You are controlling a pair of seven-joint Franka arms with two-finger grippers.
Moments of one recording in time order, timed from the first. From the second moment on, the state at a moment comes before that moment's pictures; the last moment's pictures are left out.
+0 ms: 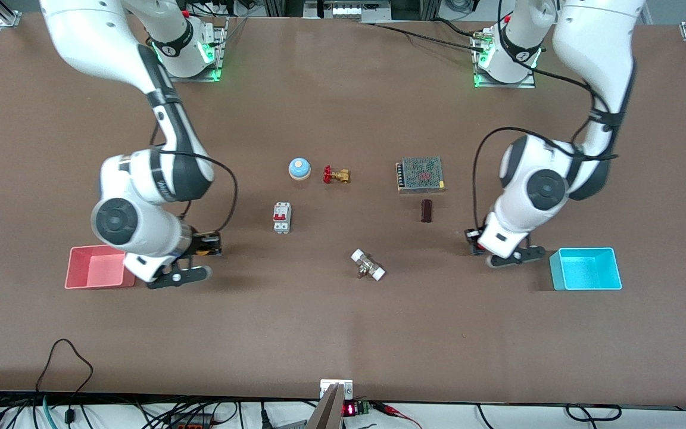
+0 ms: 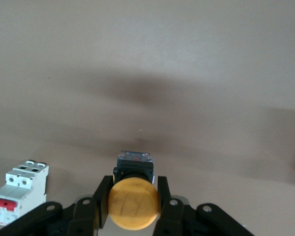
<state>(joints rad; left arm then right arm) -0.30 0.49 0.01 -1.88 -0.01 2.38 -0.52 0.39 0.67 -0.12 -1.42 0.10 1.98 0.07</state>
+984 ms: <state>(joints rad) -0.29 0.42 0.04 -1.88 -0.01 2.38 -0.55 0.50 0.76 -0.12 -1.44 0.10 2.08 0.25</state>
